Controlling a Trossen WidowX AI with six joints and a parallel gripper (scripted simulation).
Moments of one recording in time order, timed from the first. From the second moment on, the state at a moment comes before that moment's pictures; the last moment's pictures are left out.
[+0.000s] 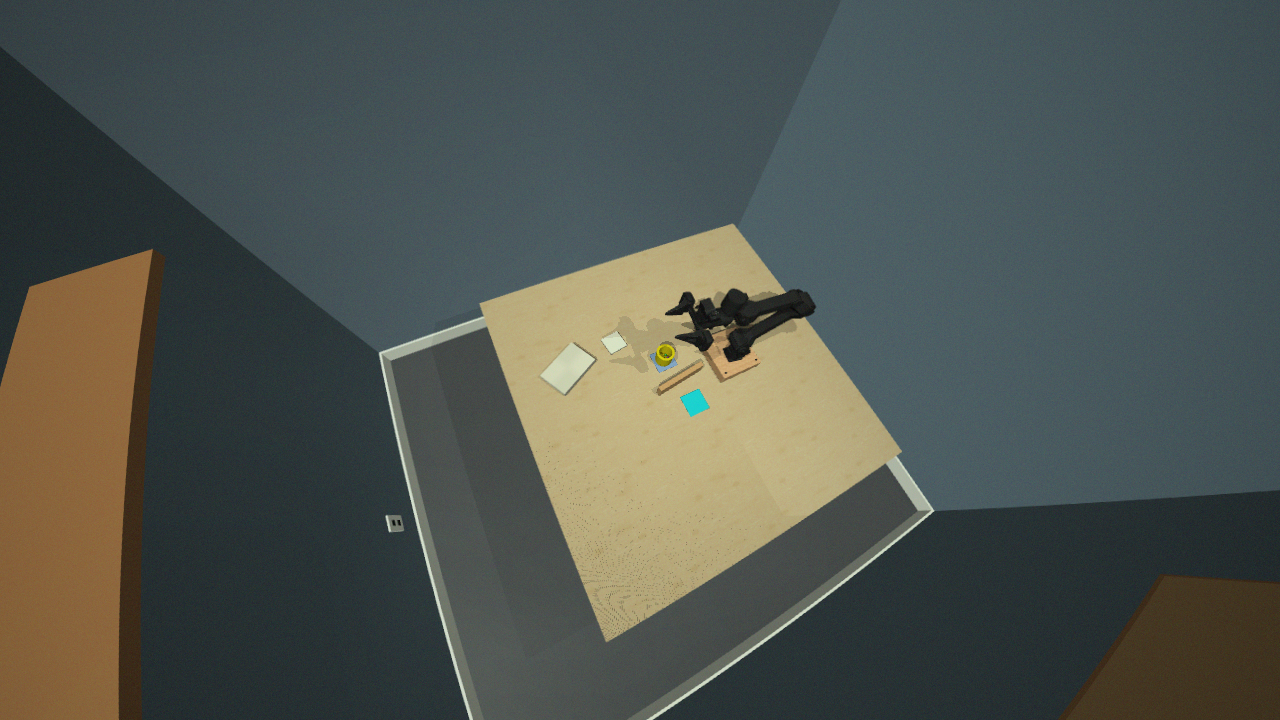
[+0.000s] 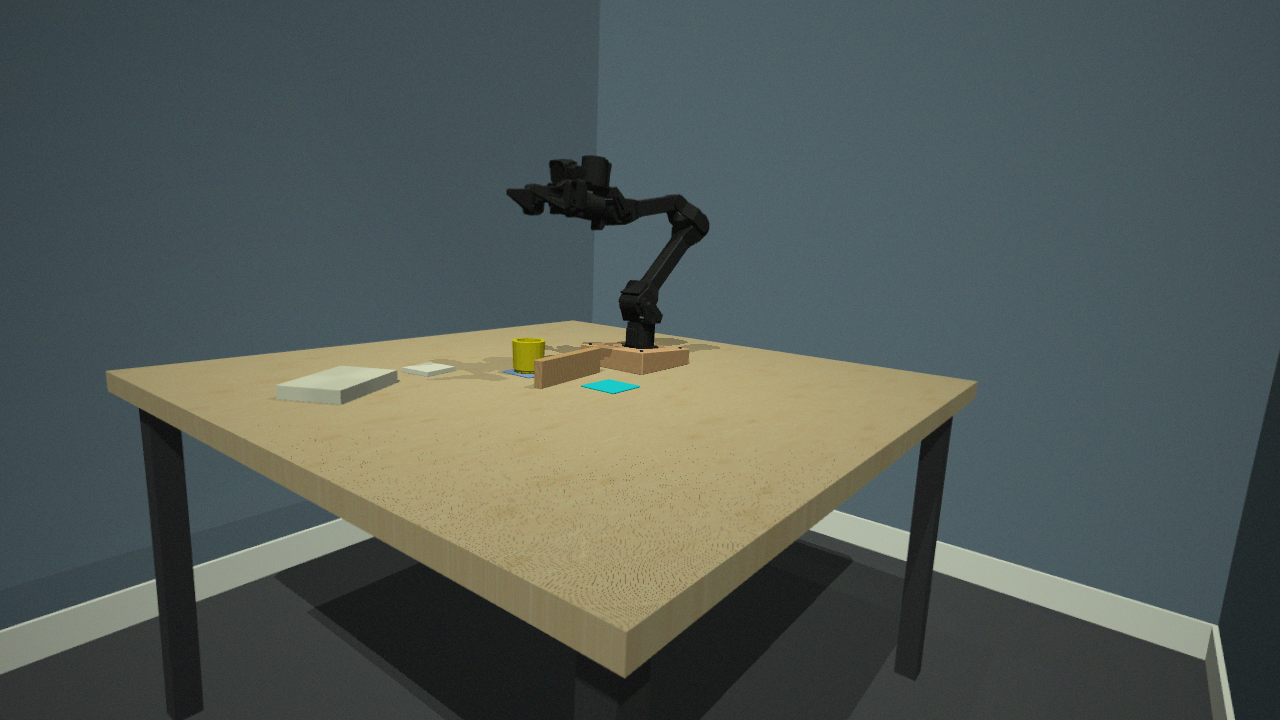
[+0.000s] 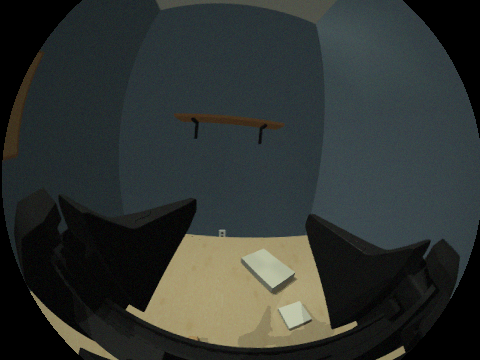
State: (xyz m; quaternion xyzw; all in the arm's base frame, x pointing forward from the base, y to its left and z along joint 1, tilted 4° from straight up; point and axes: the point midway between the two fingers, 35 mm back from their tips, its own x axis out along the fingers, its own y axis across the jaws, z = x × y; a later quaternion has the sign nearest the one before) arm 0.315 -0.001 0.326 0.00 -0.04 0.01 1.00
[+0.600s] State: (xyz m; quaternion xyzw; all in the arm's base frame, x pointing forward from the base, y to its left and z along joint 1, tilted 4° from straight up) arm 0.325 -0.035 0.159 -0.32 0.40 0.10 0.85
